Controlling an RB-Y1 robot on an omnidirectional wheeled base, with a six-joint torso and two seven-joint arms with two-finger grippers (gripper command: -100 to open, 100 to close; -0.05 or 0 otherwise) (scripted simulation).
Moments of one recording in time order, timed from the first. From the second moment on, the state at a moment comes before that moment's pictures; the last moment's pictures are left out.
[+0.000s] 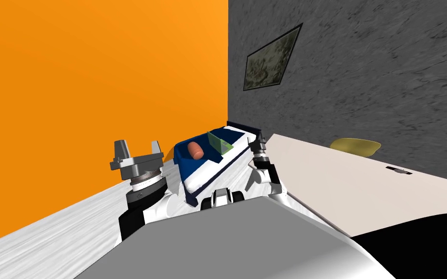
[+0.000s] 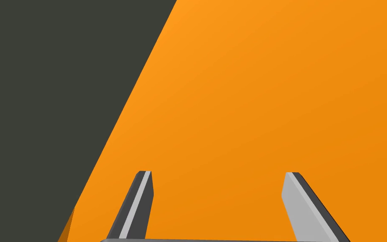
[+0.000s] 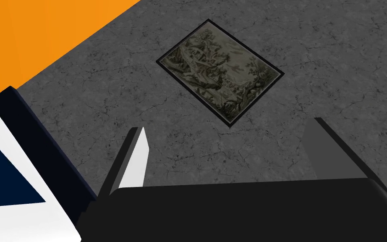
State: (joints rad) left arm 0.47 -0.04 -0.02 -2.35 0.04 -0.57 0.15; right arm 0.26 -0.15 -0.01 -2.04 -0.39 -0.41 -0.17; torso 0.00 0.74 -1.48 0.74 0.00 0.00
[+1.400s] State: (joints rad) left arm 0.47 -0.04 -0.02 -2.35 0.04 -0.57 0.15; right arm 0.07 -0.18 -0.06 -1.79 -0.81 -0.20 -0.21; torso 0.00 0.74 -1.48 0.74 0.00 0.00
